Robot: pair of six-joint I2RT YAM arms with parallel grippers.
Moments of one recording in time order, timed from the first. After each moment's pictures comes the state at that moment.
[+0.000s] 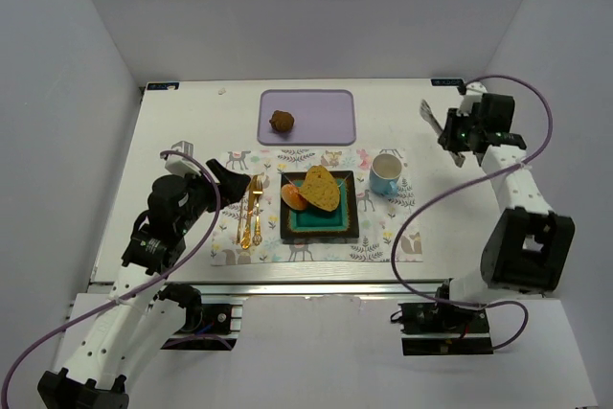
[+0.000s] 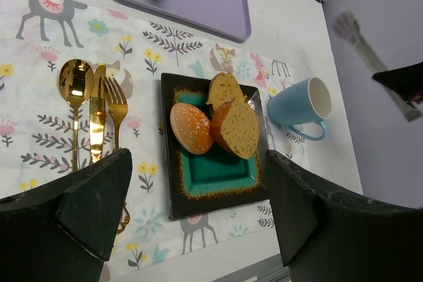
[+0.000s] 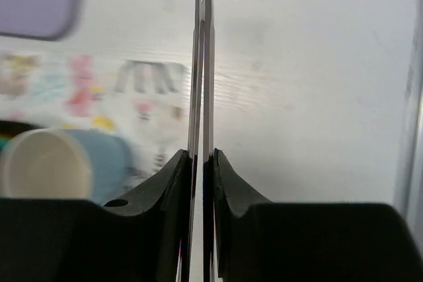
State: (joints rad) left arm -0.32 0.65 0.64 -0.30 0.07 -0.65; right arm -0.10 1.46 1.18 -0.38 -0.31 -0.11
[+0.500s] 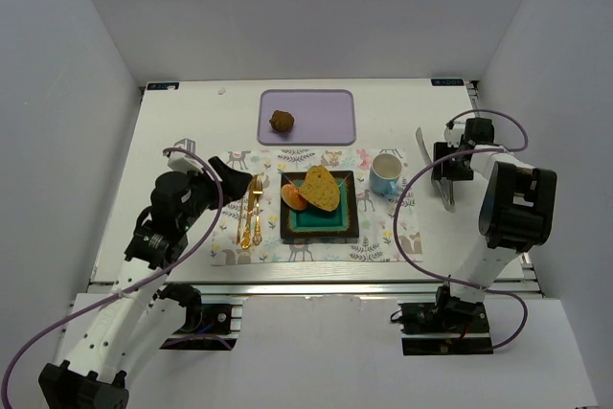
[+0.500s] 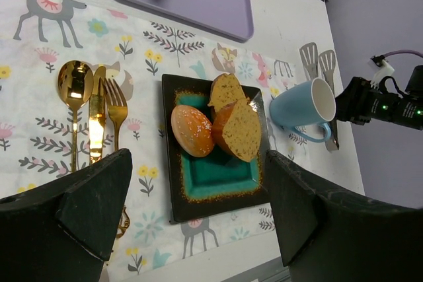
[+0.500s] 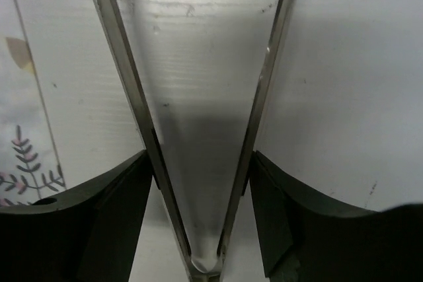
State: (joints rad) left arm -0.32 0.68 0.64 -0.27 0.07 -0.65; right arm -0.17 1.79 1.10 -0.34 -0.16 -0.17
